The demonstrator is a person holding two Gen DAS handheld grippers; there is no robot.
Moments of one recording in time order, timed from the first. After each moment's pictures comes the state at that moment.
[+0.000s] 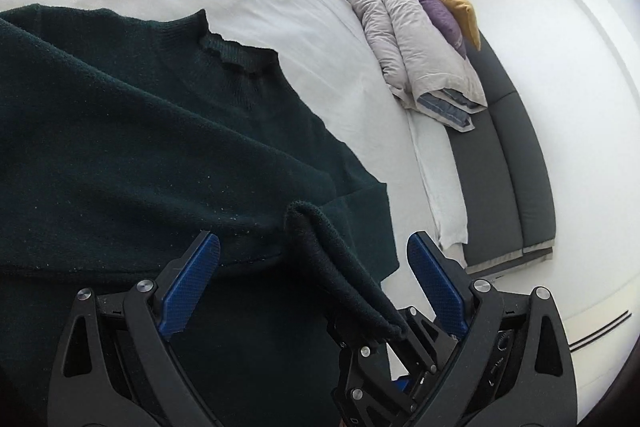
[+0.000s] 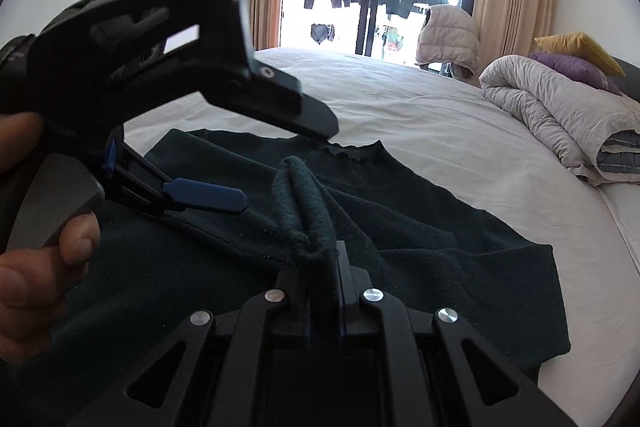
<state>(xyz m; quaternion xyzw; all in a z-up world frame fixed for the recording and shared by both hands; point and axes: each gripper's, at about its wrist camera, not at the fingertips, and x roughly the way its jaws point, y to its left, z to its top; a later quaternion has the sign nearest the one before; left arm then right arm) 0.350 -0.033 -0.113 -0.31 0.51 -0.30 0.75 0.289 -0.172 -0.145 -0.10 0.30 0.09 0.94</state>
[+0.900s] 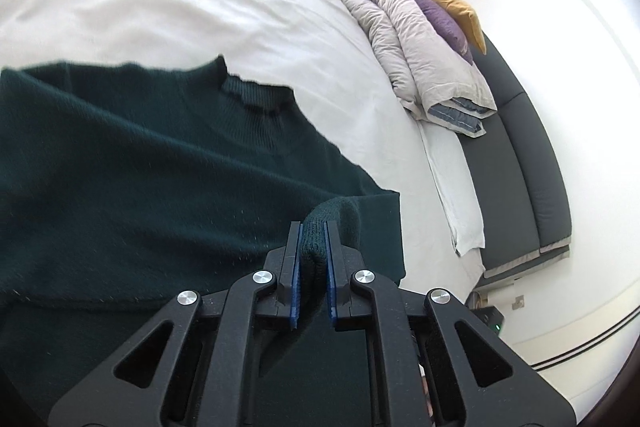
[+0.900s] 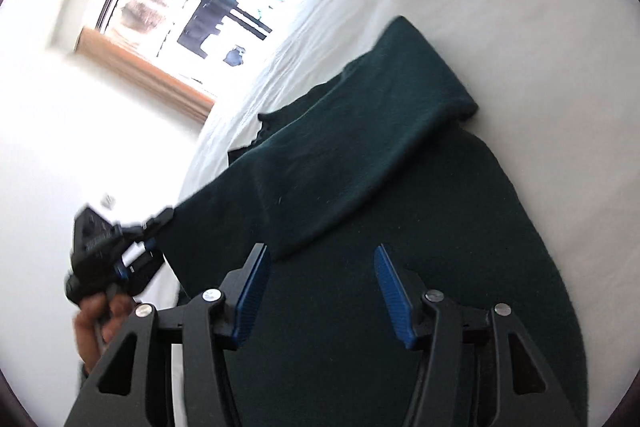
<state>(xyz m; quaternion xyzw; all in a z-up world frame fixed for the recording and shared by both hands) 0.357 -0.020 -0.093 -0.28 0.48 -0.28 0.78 0.255 -0.375 -0.199 0.45 0.36 0.08 0.81</state>
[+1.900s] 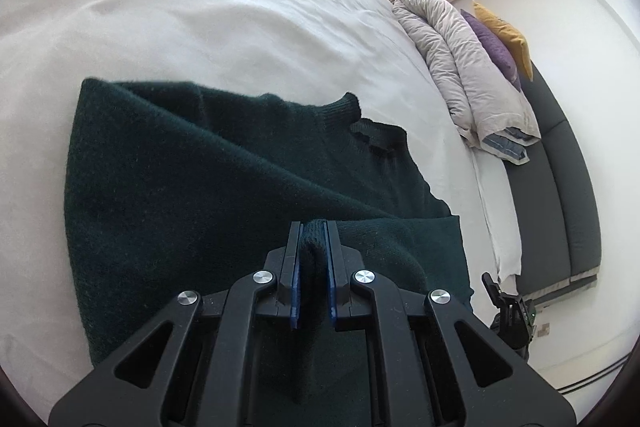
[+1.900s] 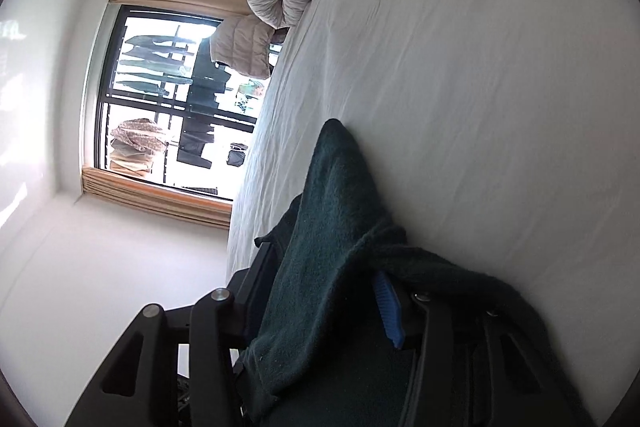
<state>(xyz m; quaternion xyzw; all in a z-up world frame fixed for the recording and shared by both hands) 0.409 0.067 -0.148 -0.28 0.48 -0.20 0.80 0.299 -0.402 -0.222 0.56 0.24 0.02 0.79</state>
